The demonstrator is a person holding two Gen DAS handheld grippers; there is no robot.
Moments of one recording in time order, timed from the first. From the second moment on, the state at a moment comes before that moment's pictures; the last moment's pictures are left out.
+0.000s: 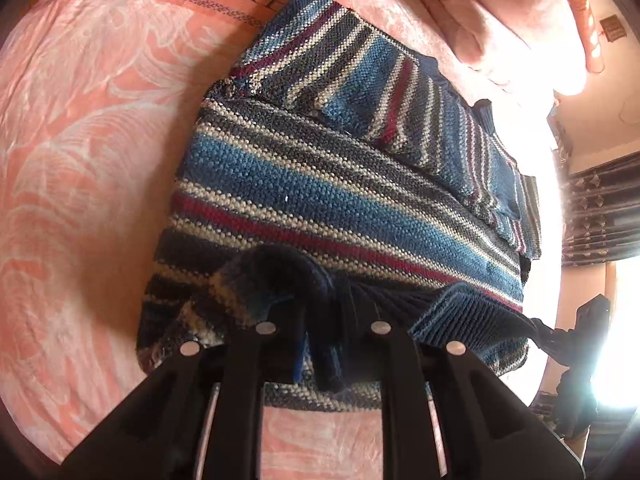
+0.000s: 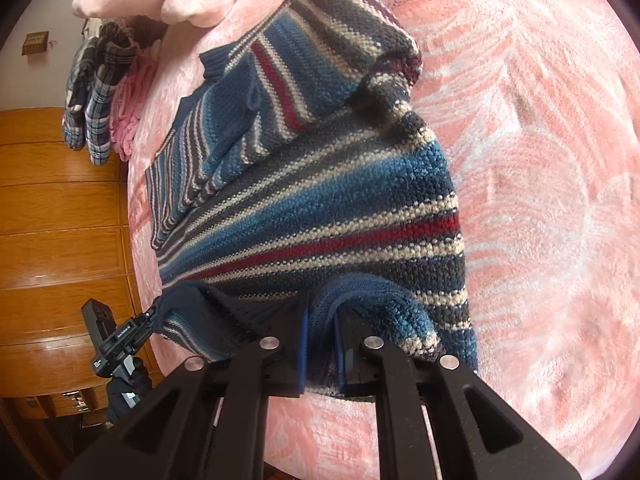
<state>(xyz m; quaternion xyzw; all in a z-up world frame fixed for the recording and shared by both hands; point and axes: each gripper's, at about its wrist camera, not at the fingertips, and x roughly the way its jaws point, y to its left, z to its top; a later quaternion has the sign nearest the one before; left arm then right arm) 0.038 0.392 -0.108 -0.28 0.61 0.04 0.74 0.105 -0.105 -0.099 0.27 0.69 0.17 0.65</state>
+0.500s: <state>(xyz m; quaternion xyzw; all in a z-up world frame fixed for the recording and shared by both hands) 0.027 0.442 -0.086 -0.35 0.57 0.06 0.74 0.117 -0.136 -0.074 0.31 0.66 0.15 0.66</state>
